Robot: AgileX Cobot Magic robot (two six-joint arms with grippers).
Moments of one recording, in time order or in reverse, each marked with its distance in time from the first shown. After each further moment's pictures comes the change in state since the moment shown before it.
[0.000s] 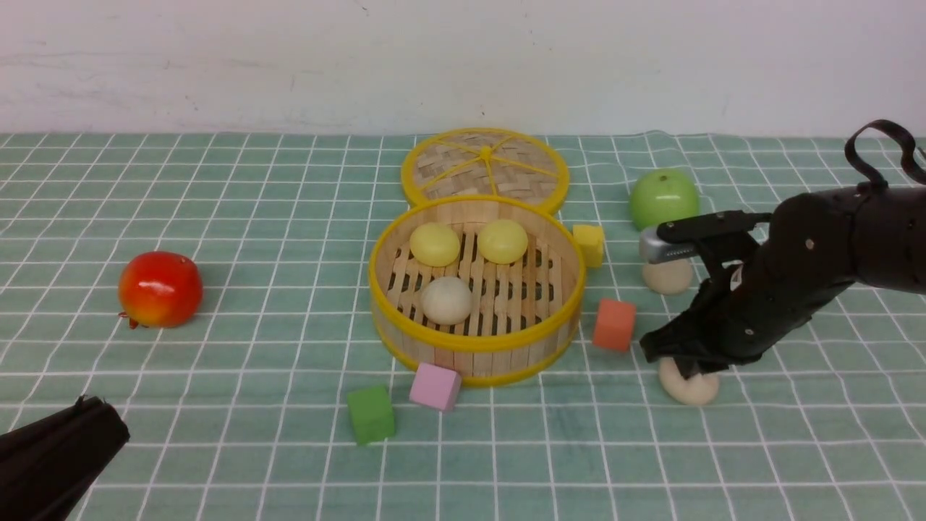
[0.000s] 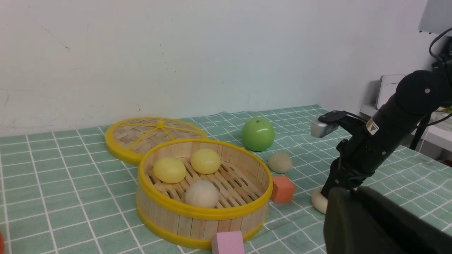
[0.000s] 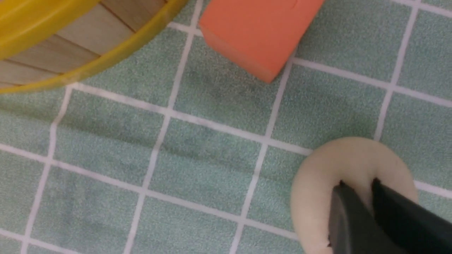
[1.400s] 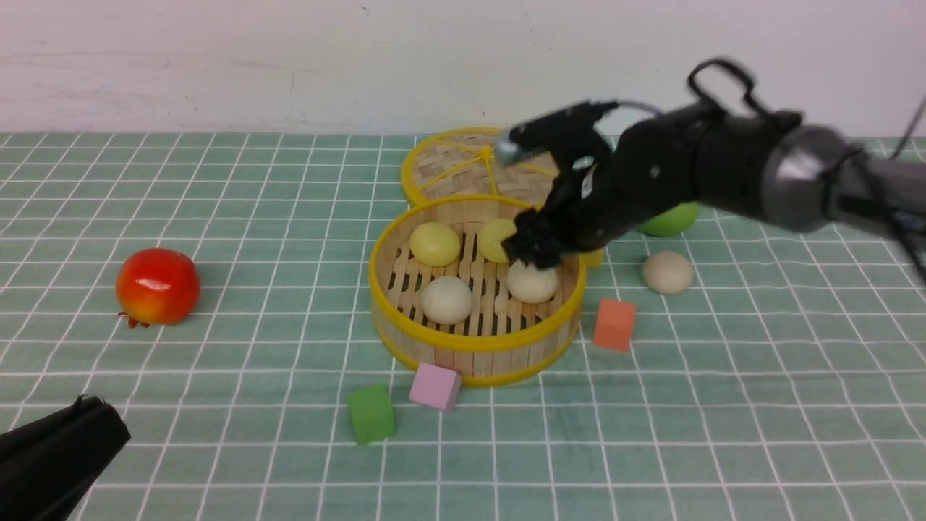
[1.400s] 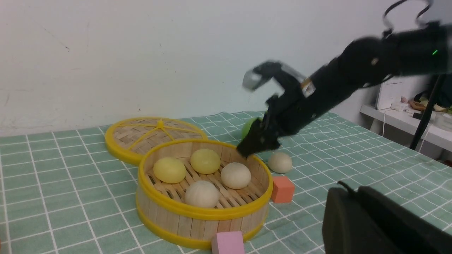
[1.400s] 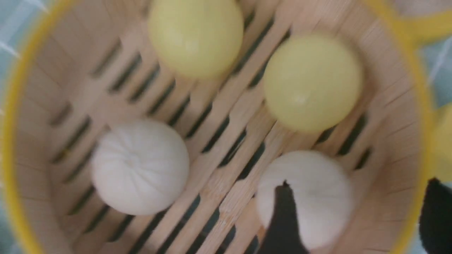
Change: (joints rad) right arm 0.189 0.125 -0.455 -0.070 -0.026 -0.009; left arm 0.000 0.000 0.000 0.000 0.000 0.000
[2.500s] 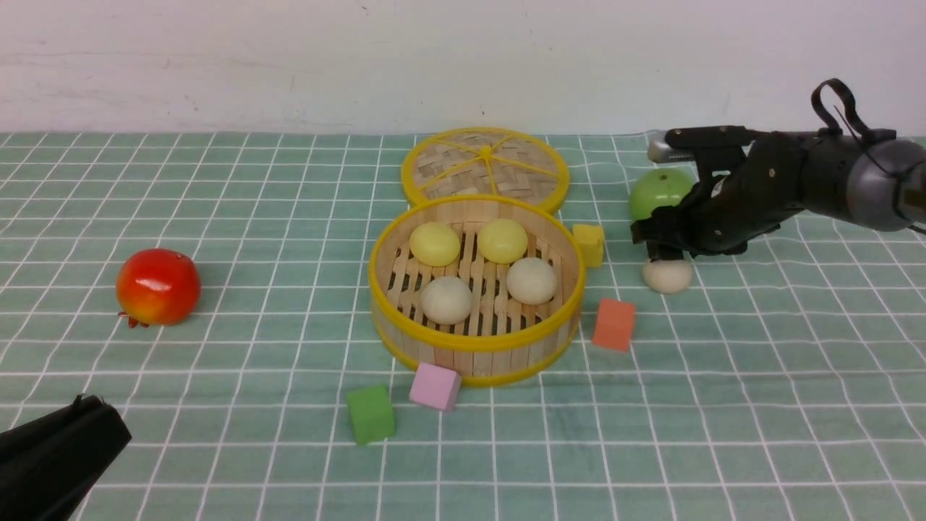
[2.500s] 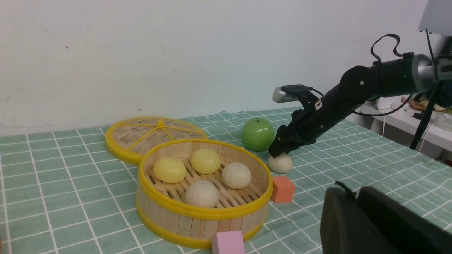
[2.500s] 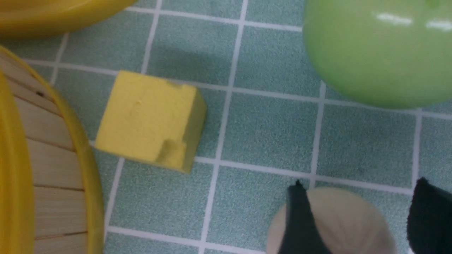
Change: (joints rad) right arm -0.313 0.221 -0.035 0.113 -0.087 0.003; left arm 0.000 0.000 0.000 0.000 0.000 0.000
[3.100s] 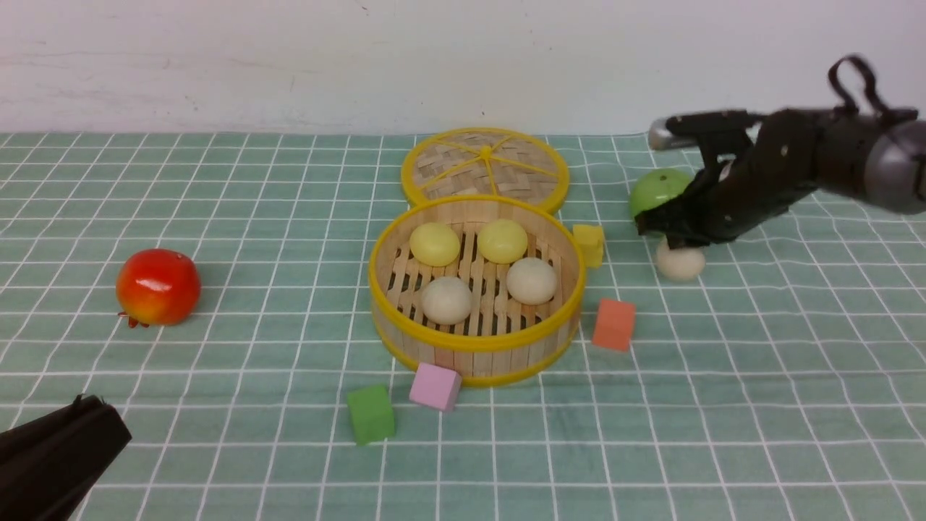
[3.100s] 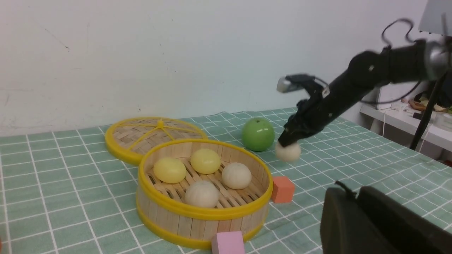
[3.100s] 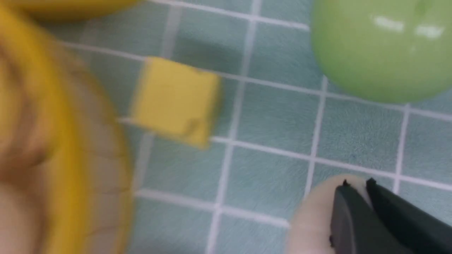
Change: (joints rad) right arm 0.024 -0.104 -0.004 0.013 0.117 -0.075; left arm 0.000 0.000 0.000 0.000 0.000 0.000
